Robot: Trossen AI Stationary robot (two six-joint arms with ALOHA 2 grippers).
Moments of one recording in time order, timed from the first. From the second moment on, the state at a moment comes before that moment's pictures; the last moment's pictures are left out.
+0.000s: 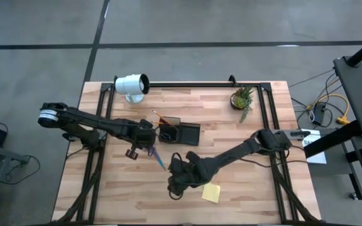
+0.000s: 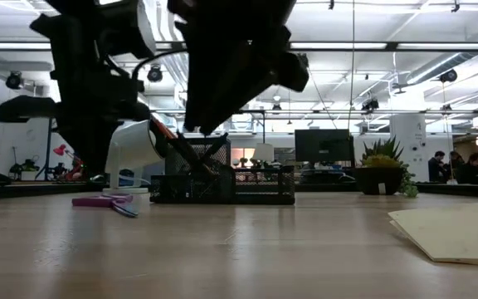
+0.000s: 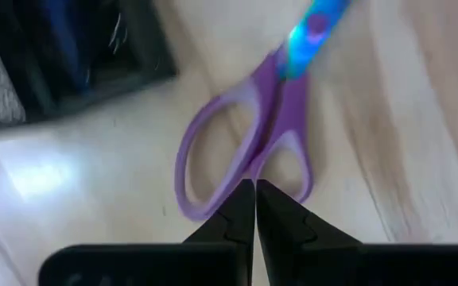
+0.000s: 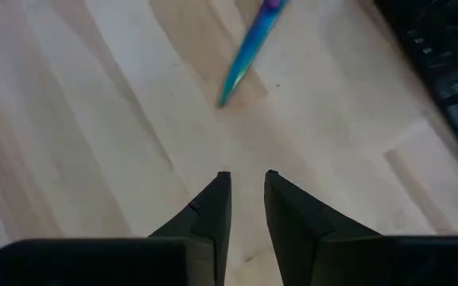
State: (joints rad) left arm -0.06 1.36 0.78 -0.73 -0.13 0.38; right arm 0.41 2.24 1.90 -0.85 0.37 0.91
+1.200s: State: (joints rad) left arm -0.01 1.39 0.63 -0.49 -0.09 0.66; right arm 0.41 2.24 1.86 -0.86 0.34 0.91
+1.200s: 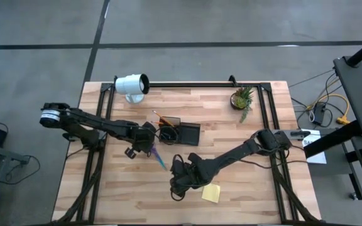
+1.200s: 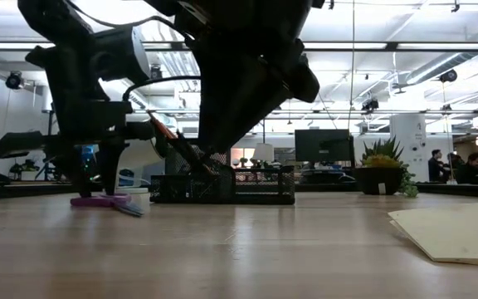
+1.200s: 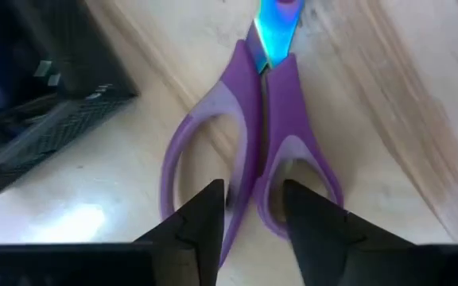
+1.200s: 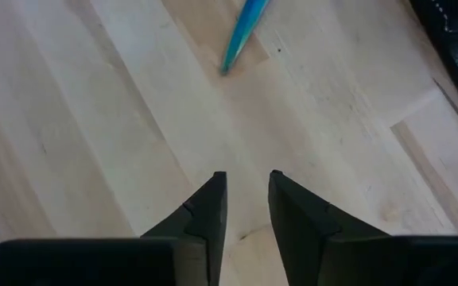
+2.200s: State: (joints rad) left arm -0.02 1.47 0.71 -0.59 -0.09 0.66; right arm 0.41 2.24 1.85 -0.86 0.33 0.90
